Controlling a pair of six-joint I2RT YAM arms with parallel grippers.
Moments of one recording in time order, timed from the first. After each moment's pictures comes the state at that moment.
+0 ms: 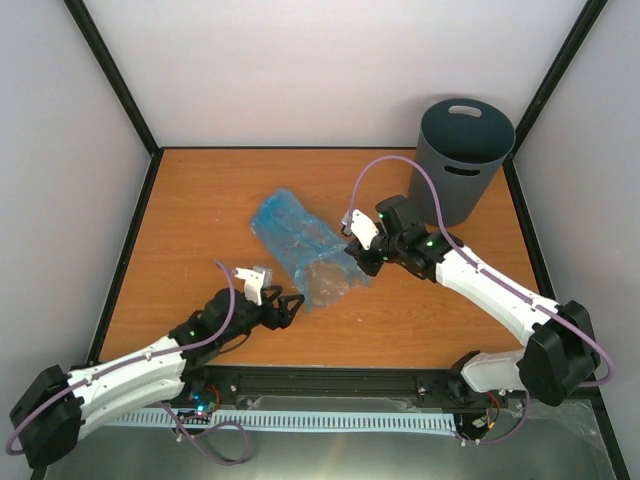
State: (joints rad) left arm -0.84 0.70 0.11 0.24 -0.01 -0.61; right arm 0.62 1.32 1.01 -0.47 -0.31 -0.32
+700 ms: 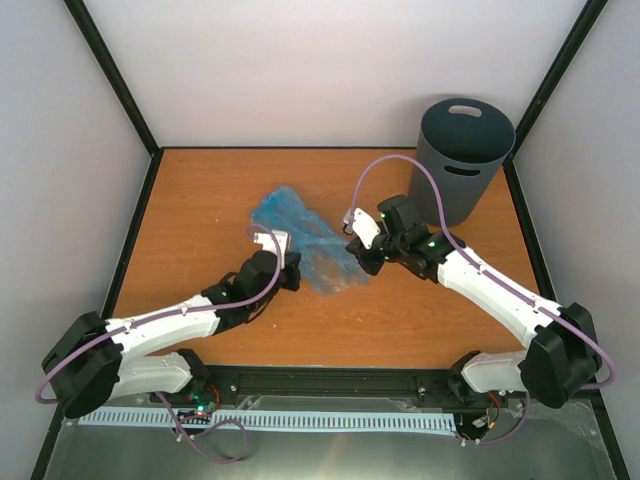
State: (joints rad) left arm -0.85 1.15 0.48 0.16 -0.26 -0.51; right arm 0.62 1.31 1.00 -0.47 -0.30 -0.32
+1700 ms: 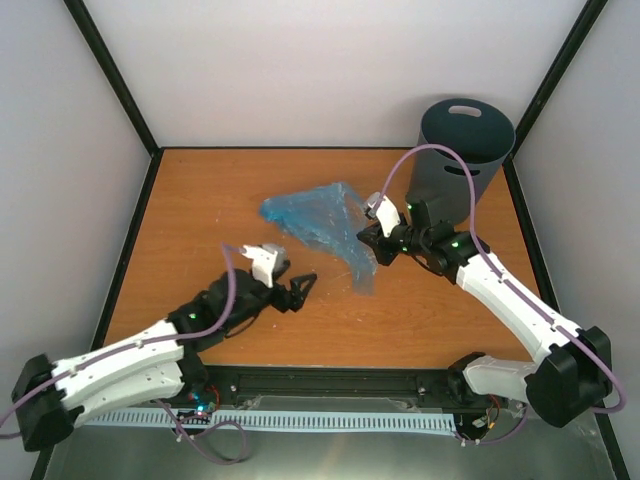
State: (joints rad) left arm -0.94 0.77 0.49 0.02 -0.15 -0.44; right arm 0.49 1.20 0.98 -0.43 -0.43 -0.20
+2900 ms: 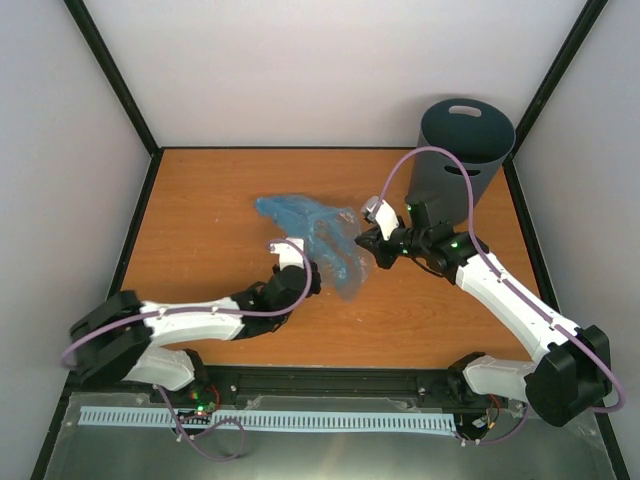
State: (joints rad) left arm -1.04 1.40 0.59 0.35 -0.62 -0.62; right arm 0.49 1.21 0.97 -0.44 -0.51 -0.22
